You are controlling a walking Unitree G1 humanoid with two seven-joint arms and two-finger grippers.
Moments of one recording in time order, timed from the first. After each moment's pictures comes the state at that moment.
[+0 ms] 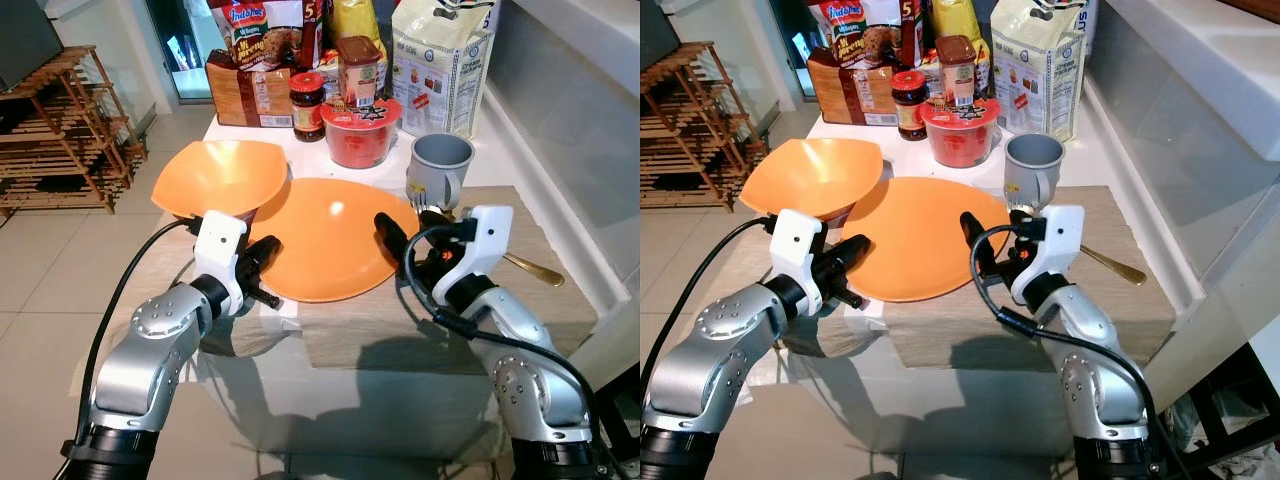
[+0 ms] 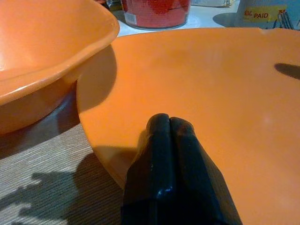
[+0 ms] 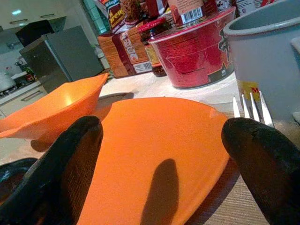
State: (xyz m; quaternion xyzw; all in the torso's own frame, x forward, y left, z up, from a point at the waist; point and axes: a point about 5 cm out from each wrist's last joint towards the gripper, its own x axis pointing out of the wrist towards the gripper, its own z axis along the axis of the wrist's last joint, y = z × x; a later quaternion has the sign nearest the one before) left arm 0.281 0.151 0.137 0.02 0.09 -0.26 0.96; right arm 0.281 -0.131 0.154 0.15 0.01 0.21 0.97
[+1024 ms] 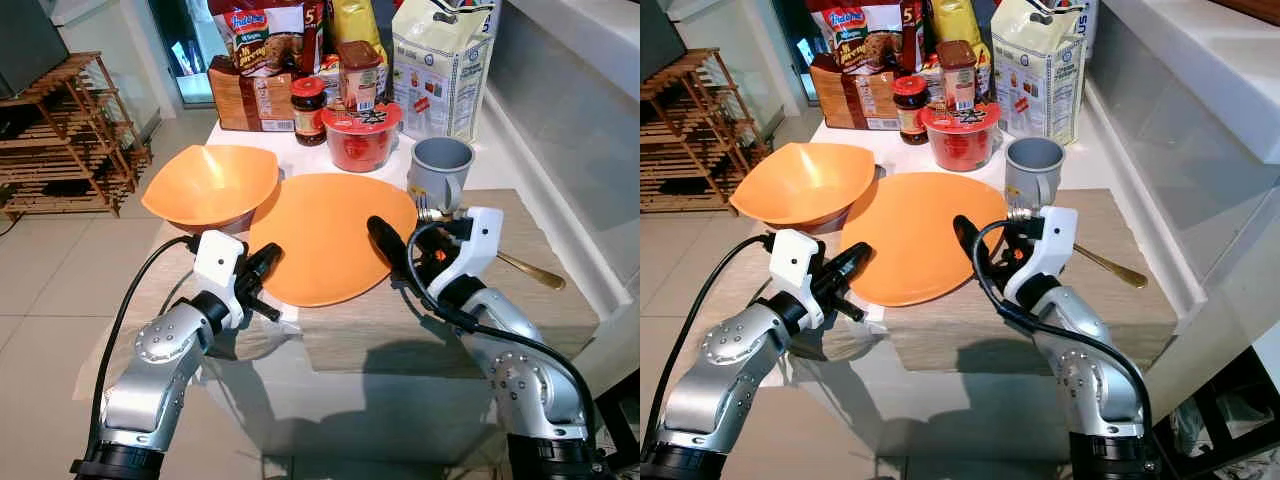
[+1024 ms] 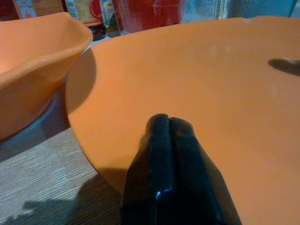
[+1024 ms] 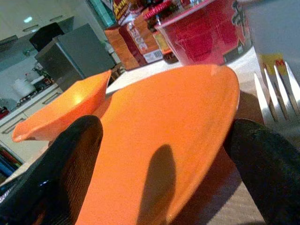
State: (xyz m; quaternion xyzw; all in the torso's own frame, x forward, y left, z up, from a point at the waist) left arm 0.275 0.150 0.116 0.02 0.05 -0.27 0.96; right arm 0.280 -0.123 0.147 0.21 0.06 0.22 0.95
